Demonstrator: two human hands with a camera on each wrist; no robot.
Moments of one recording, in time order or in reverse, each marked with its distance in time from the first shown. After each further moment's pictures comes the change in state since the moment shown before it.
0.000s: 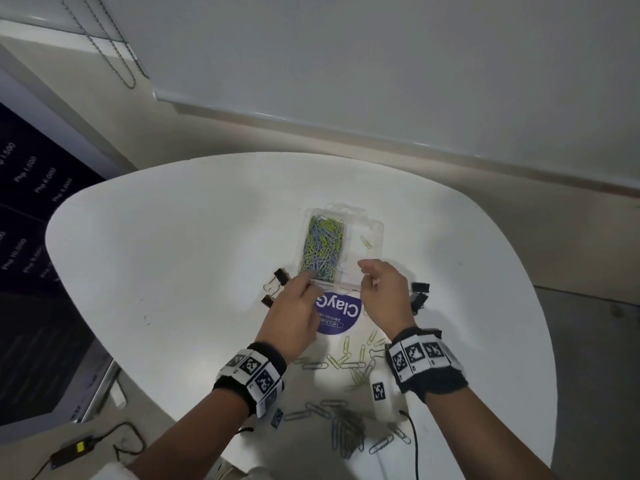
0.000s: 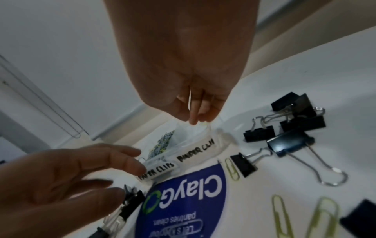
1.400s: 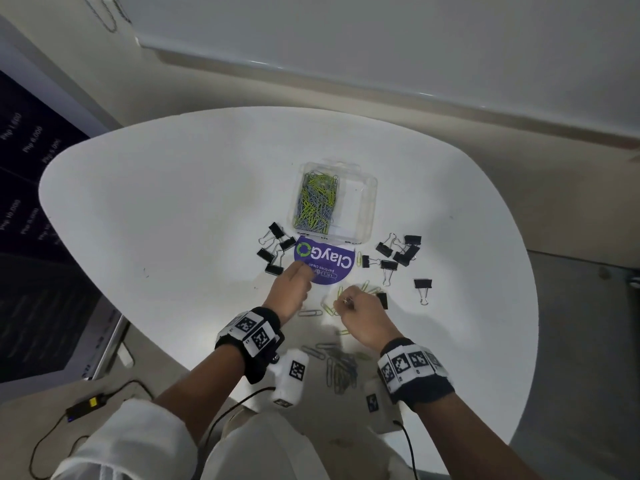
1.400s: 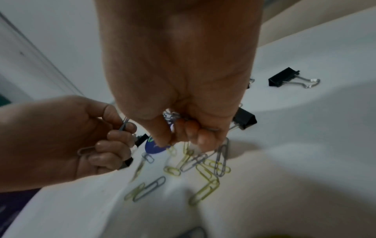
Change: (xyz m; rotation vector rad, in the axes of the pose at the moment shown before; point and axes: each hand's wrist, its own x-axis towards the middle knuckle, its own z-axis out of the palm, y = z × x) left_hand -0.028 0.018 0.018 -0.946 -0.126 -0.654; right_hand -0.095 0.041 0.026 -0.007 -0.422 0.200
